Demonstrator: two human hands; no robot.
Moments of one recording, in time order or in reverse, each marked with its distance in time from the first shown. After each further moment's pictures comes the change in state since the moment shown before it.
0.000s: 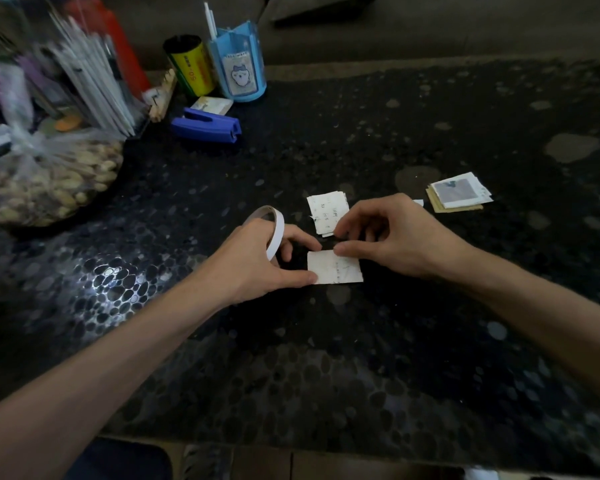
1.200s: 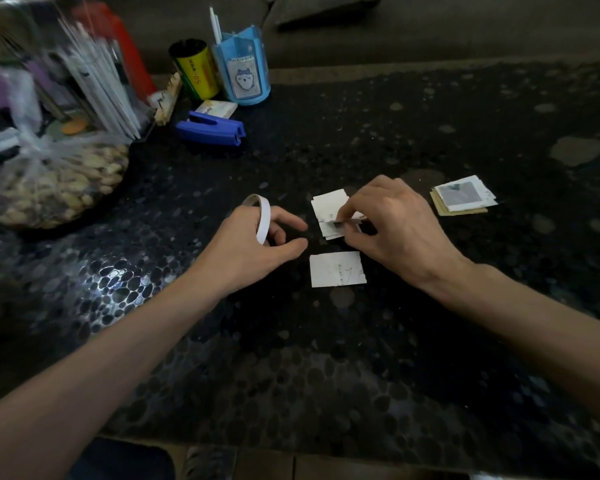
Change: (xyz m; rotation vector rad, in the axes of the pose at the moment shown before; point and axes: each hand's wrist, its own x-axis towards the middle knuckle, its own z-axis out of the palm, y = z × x) left_hand 0.008 -0.009 -0.004 -0.151 0.217 -0.023; right_hand 0.014 0.010 0.016 -0.476 0.422 -0.433
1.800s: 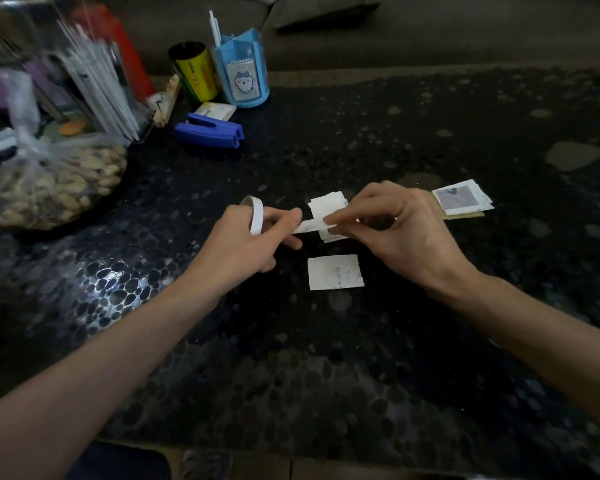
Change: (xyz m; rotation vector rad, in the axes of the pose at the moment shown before) left_hand -0.001 0.017 0.000 -0.211 0.030 -0.200; right_hand -0.004 -0.004 -0.012 0.409 0.024 0.171
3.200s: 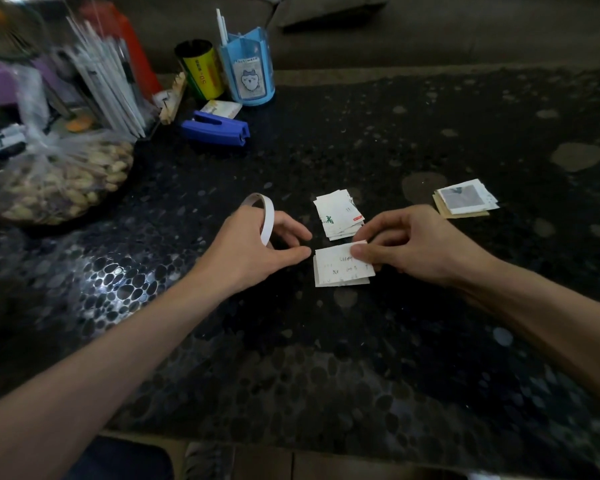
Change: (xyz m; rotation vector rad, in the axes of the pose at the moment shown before) left_hand 0.001 -0.018 -0.005 0.227 -0.041 0.195; right_hand -0.007 -0.016 -0.019 0.280 -0.355 0.630
